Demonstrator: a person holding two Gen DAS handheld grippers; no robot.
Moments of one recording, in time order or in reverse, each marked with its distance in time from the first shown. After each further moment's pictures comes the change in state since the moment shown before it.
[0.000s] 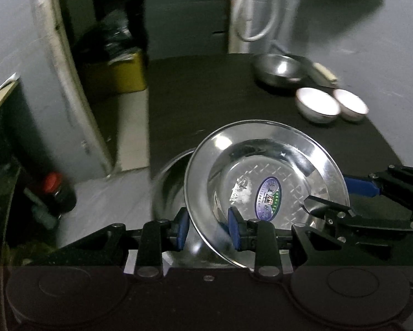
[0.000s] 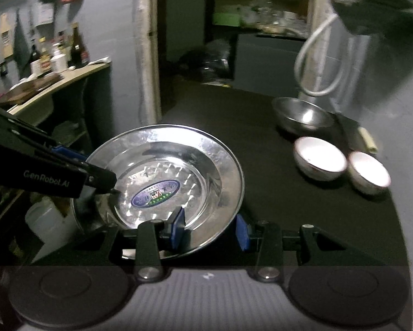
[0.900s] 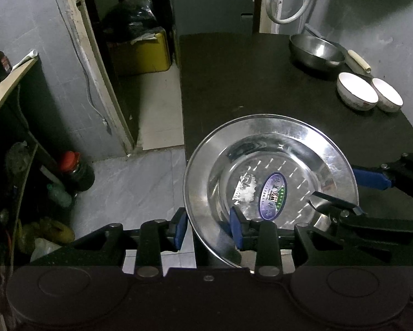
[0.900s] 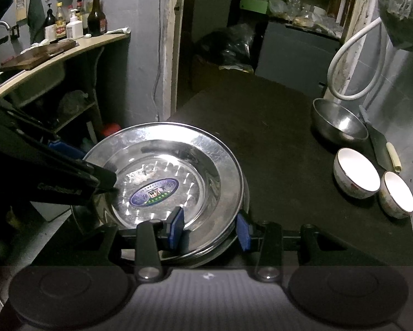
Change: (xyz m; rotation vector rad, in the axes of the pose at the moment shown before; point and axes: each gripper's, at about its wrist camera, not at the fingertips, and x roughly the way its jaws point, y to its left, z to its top) left arm 0.024 0.024 -0.010 -0.034 0.075 0.075; right arm 0.032 0.042 0.015 -0.103 0.091 -0.012
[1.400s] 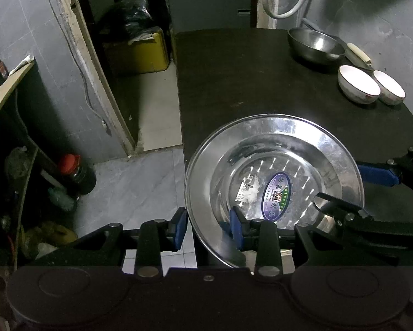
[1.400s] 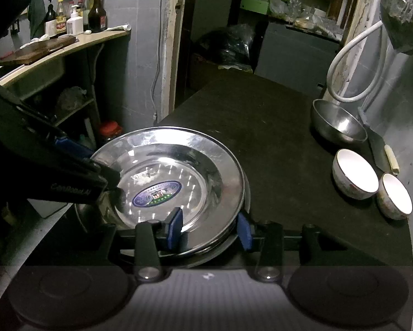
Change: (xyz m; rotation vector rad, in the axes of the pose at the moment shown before) left arm 0.009 -0.004 0.002 0.027 0.006 0.009; right arm 0.000 0.005 -0.003 -0.021 -0.001 -0.018
